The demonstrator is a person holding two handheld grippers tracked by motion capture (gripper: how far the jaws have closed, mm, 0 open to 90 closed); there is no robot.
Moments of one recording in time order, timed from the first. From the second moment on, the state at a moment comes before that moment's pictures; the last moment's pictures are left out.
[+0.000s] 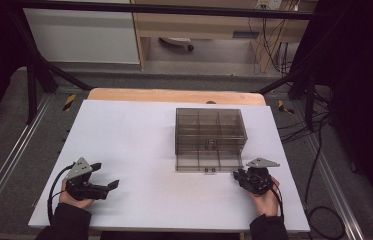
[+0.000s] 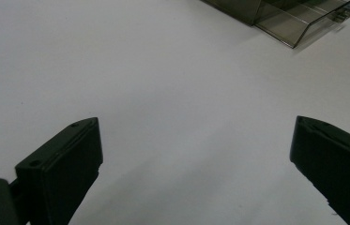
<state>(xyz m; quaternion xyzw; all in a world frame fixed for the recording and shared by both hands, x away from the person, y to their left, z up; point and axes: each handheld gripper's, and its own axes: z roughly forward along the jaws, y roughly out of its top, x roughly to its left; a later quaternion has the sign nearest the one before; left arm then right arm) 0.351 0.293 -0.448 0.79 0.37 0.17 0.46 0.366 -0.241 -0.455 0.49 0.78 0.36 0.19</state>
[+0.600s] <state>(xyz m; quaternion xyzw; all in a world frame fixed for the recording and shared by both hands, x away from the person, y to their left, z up) 0.350 0.294 -0.448 0.79 0.37 0.17 0.46 0.364 -0.229 -0.450 0.47 0.79 0.34 0.20</state>
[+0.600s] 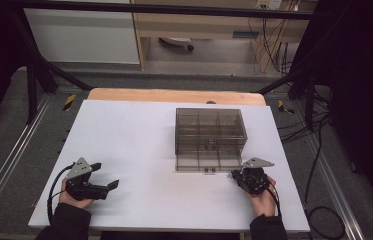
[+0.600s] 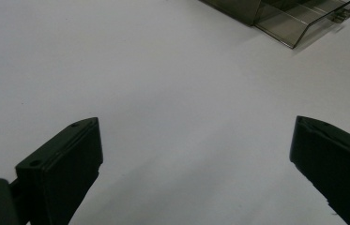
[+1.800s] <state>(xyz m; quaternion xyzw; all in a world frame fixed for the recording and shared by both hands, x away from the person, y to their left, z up) 0.350 0.294 -0.447 0.79 0.37 0.17 0.46 0.355 -0.231 -0.435 0.45 0.80 0.35 0.18</state>
